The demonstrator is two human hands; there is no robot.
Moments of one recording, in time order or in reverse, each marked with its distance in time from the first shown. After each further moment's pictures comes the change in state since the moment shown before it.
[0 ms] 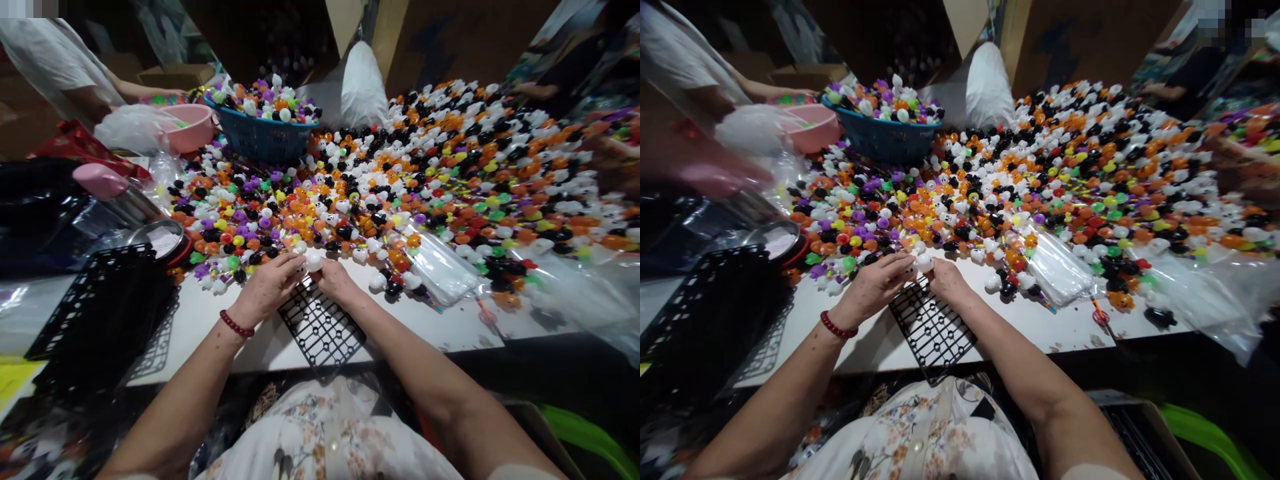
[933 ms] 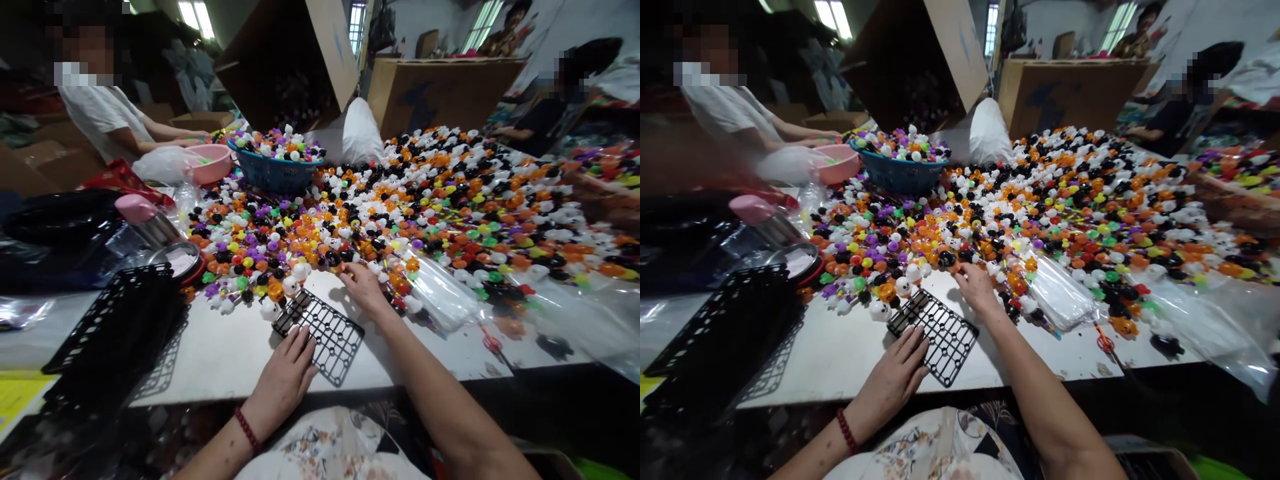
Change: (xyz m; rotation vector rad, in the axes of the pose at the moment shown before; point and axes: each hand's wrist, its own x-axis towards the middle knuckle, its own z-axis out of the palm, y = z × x) left_hand -0.114 0.052 0.058 0.308 -0.192 -0.045; right_hand -0.003 0.010 -0.058 -0.089 0.197 0.126
